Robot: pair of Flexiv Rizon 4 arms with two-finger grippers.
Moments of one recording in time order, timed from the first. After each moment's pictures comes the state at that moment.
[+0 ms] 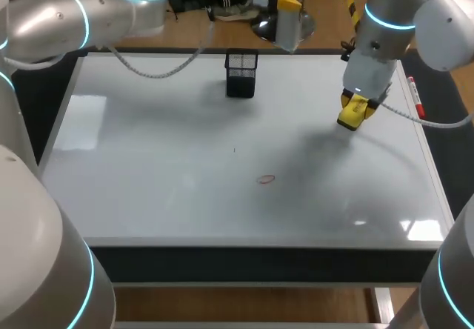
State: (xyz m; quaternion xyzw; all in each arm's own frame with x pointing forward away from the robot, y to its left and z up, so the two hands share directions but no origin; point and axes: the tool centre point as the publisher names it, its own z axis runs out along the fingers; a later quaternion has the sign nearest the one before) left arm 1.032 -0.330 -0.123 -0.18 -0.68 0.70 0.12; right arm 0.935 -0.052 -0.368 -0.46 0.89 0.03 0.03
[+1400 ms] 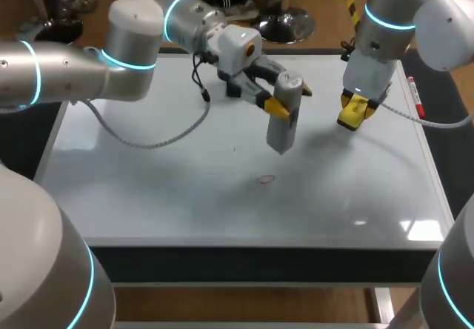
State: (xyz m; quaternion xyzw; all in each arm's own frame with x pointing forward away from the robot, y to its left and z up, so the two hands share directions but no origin) left arm 0.790 -0.299 -0.194 -0.27 -0.66 0.66 0.24; right arm 0.935 -0.052 -0.368 -0.46 0.89 0.03 0.03
